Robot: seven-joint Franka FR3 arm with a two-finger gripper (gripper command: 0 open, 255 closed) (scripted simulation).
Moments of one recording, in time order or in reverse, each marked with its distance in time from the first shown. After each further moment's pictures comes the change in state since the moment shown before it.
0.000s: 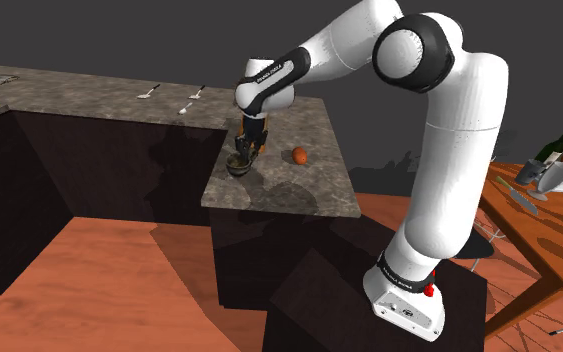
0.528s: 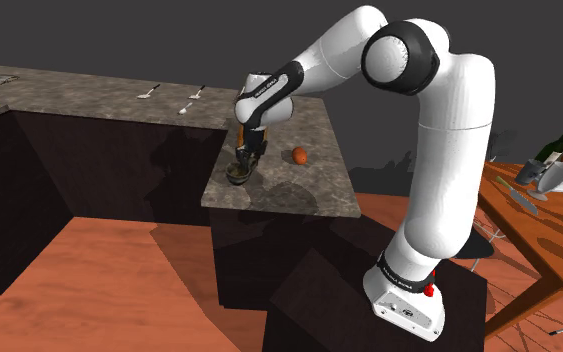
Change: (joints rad) arm -0.004 0.063 0.006 -0.030 0.016 0.092 -0.016
